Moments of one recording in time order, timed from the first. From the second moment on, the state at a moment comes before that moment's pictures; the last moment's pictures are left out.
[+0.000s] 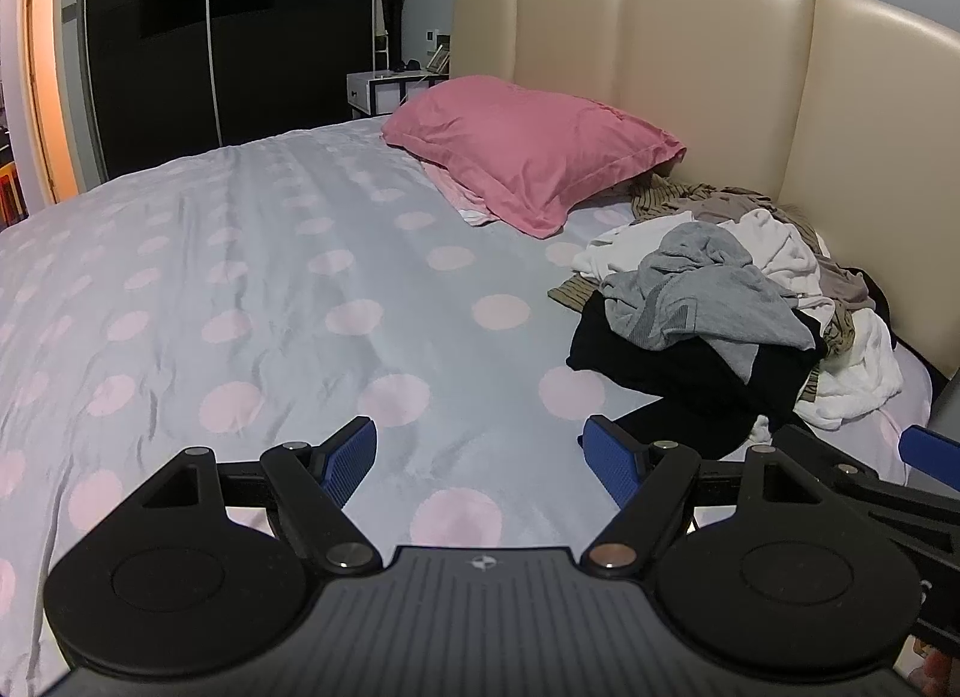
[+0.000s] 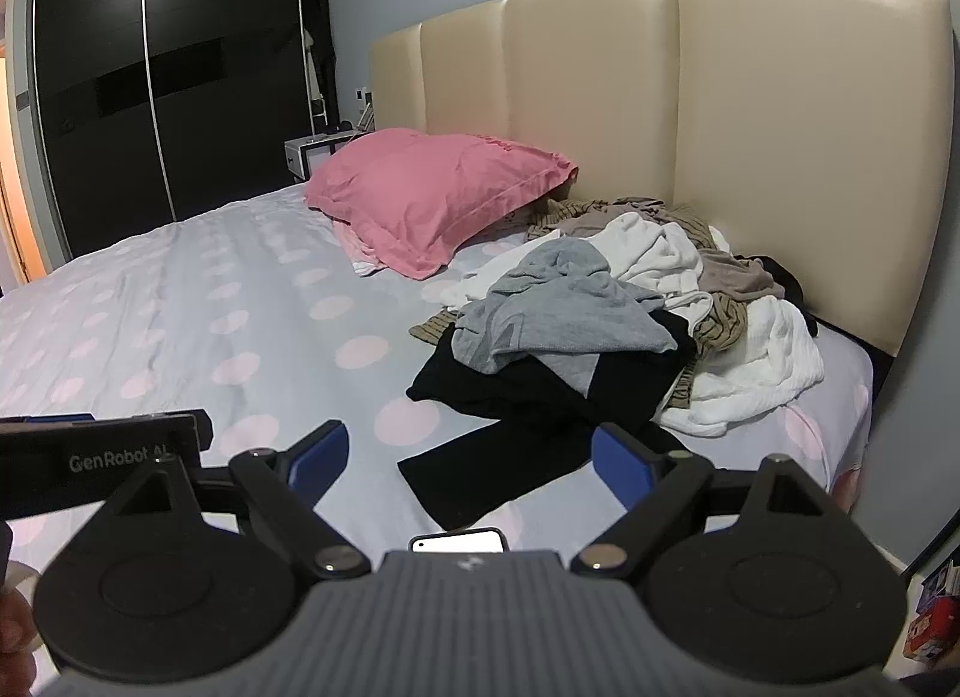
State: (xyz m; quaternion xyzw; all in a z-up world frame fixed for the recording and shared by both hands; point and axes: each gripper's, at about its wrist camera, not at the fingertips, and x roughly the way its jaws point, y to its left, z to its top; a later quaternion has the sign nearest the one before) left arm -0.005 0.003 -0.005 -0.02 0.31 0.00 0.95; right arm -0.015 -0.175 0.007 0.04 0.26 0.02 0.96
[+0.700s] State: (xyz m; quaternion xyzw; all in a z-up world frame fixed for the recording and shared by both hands) left arm 0.001 0.002 -0.007 -0.02 0.33 0.01 0.94; right arm -0.016 -0.173 0.006 0.03 0.26 0.01 0.96
